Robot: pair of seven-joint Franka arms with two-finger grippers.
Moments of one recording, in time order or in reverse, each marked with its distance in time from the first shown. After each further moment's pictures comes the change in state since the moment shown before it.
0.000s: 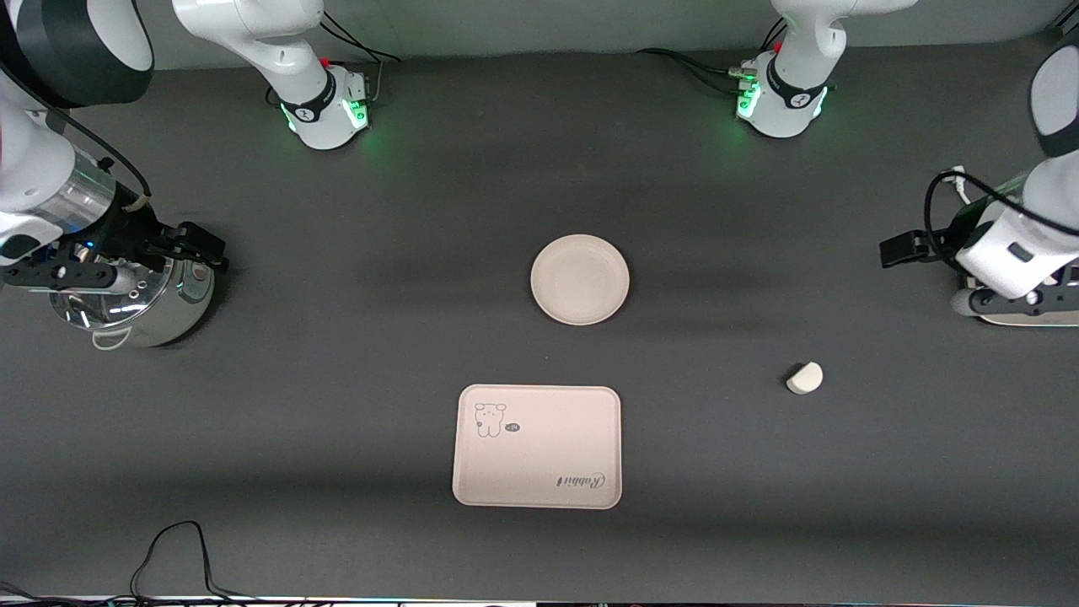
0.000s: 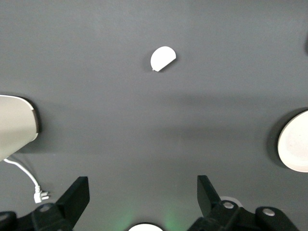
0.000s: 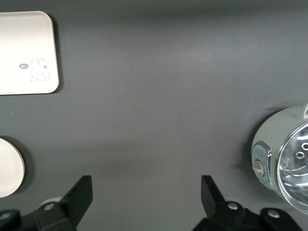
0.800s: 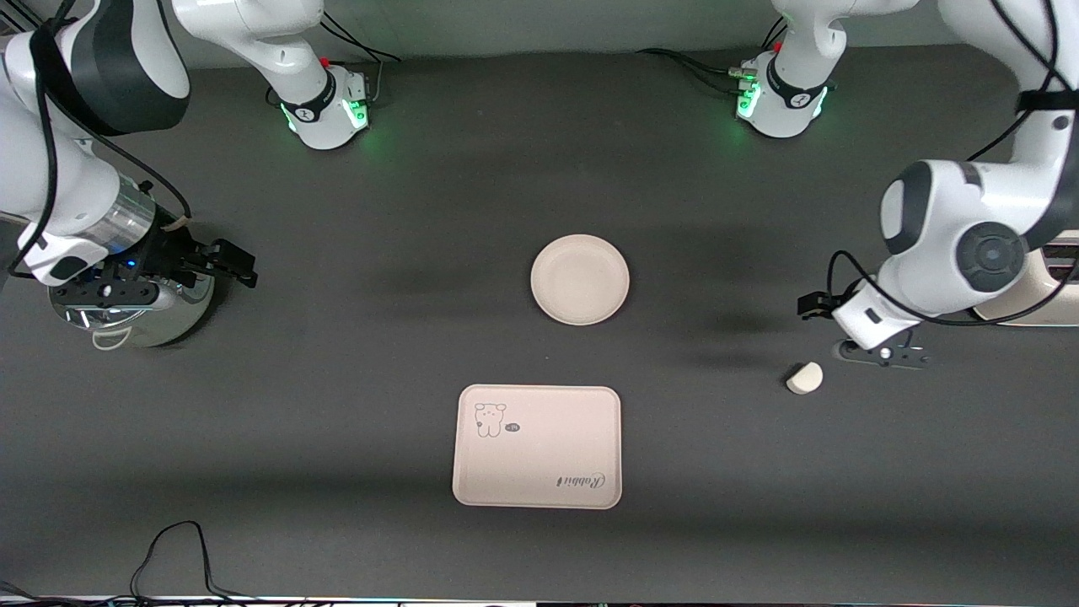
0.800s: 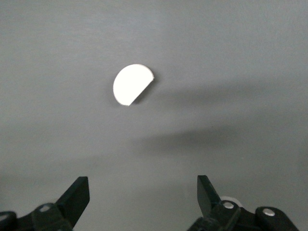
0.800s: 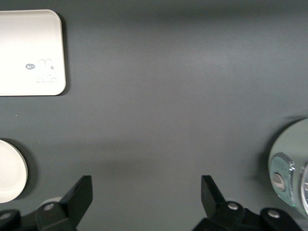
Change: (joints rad) left arm -0.041 0.129 -0.003 -0.354 0.004 0.555 0.157; right arm 0.029 0.017 0.003 -0.072 0.026 0.111 0.001
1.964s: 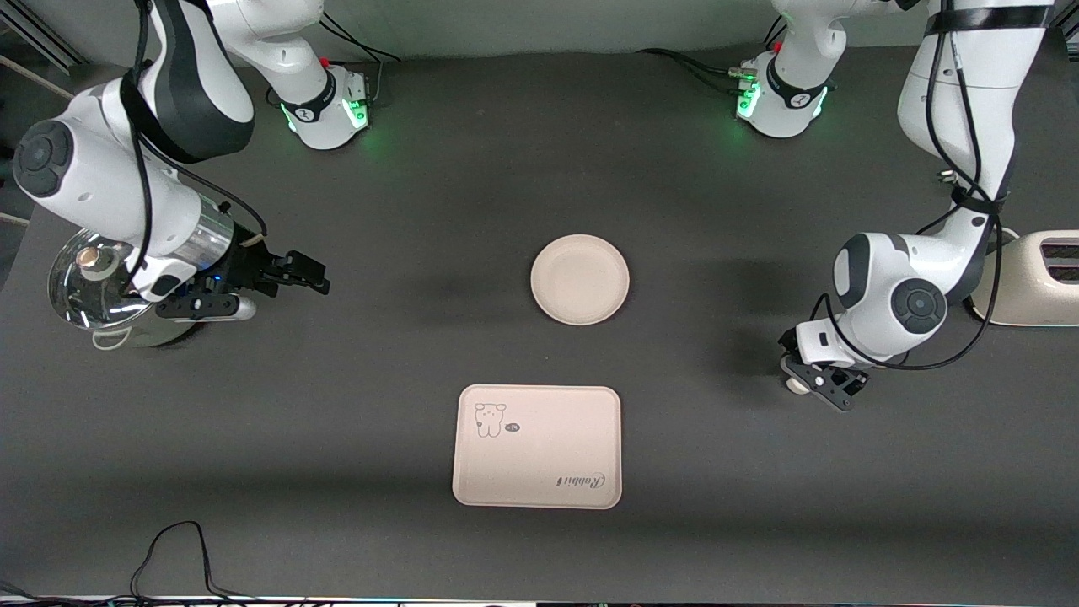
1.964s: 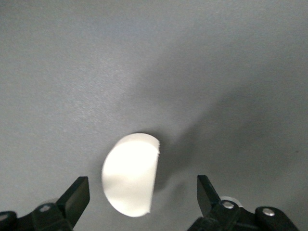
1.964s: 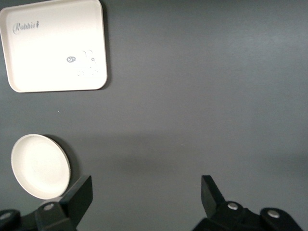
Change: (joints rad) left arm 0.009 0.303 0.033 0.044 0.006 0.407 0.621; right arm 0.081 0.046 0.012 -0.117 0.181 0.180 0.044
